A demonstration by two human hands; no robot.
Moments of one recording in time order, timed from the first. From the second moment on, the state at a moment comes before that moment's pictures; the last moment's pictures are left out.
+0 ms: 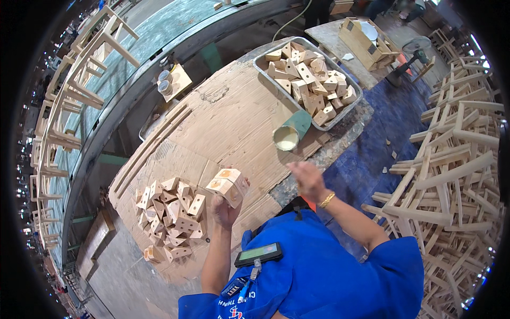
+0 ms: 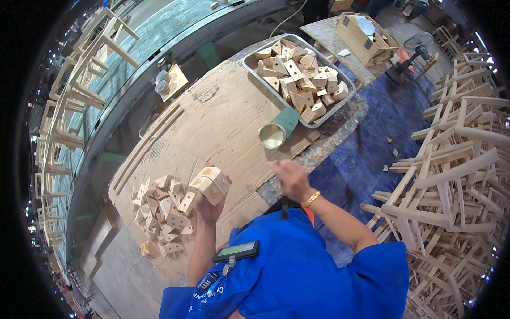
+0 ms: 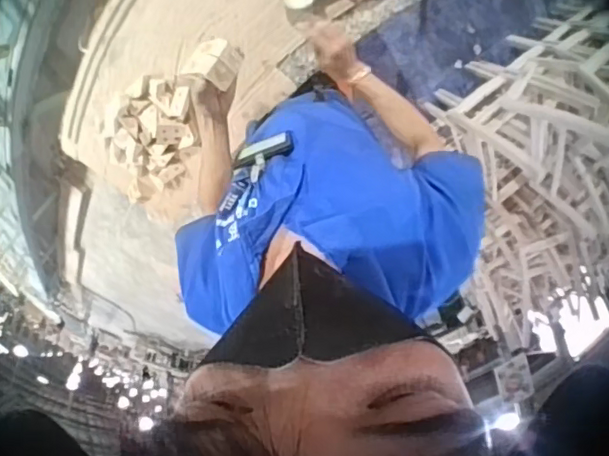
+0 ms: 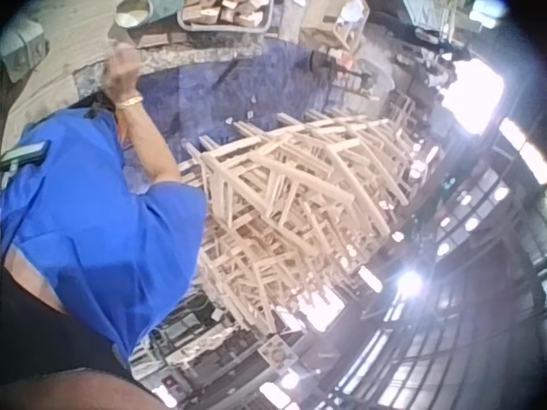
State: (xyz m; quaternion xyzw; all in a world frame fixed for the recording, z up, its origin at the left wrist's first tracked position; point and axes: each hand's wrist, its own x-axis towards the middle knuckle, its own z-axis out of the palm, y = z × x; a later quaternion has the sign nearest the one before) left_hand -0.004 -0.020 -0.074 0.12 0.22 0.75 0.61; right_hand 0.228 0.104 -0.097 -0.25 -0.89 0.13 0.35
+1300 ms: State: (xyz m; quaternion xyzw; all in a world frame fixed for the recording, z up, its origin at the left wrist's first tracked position) left_hand -0.027 -0.006 -0.107 0.24 0.45 0.71 0.49; right_hand 0.074 0.140 -0.036 -0.22 -0.88 0.43 0.06
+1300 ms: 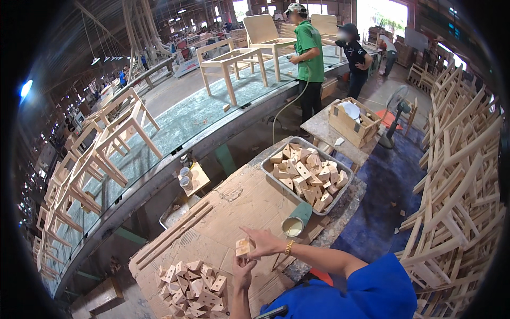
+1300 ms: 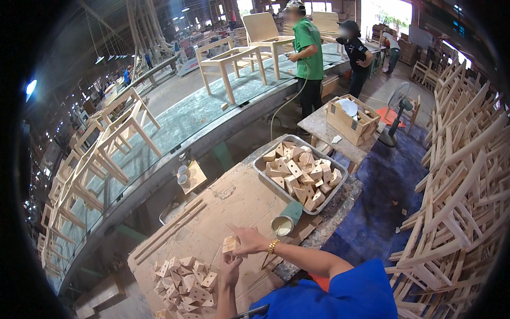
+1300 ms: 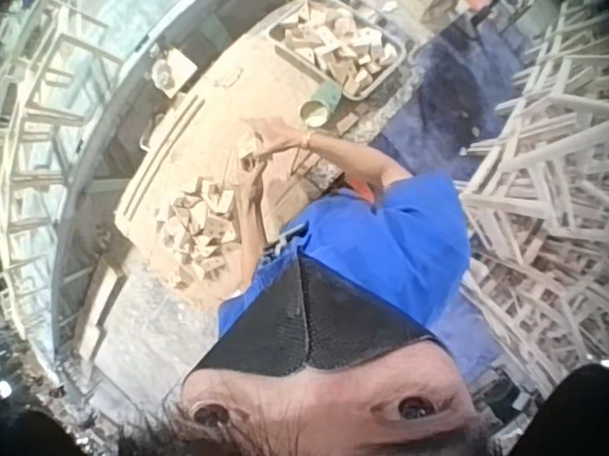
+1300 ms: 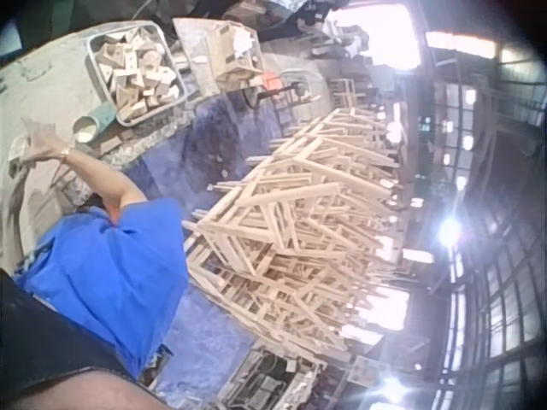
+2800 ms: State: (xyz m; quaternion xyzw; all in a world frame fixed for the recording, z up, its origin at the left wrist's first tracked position) left_hand -0.048 0.014 -0.069 0.30 0.08 0.79 0.53; right_hand 0.064 0.037 -0.021 0.00 -0.91 0.31 0.29
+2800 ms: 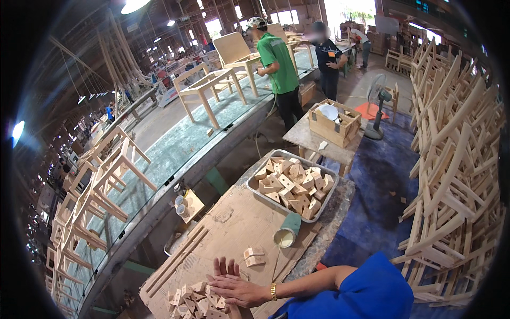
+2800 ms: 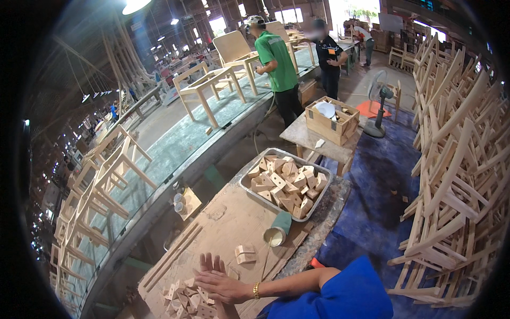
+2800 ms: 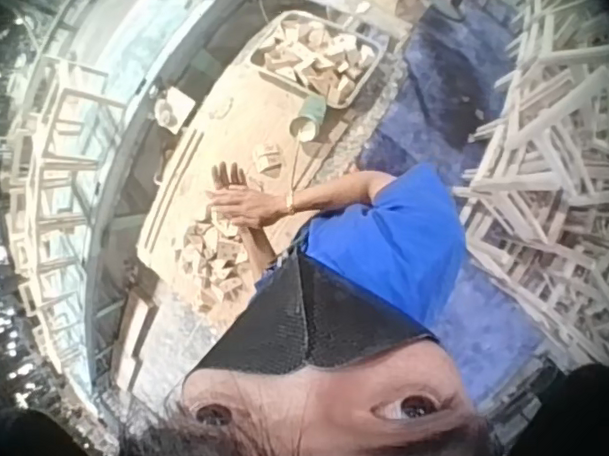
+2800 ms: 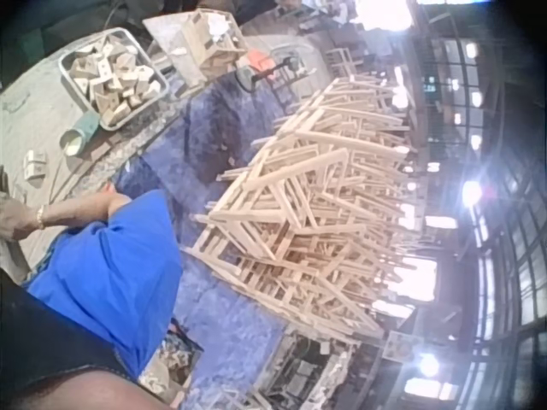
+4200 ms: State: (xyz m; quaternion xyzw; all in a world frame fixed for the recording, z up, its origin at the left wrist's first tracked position) left_hand -0.058 -0.042 -0.042 0.45 0.76 0.48 -0.02; right_hand 0.157 0.070 0.008 -0.07 -0.32 0.94 0.11
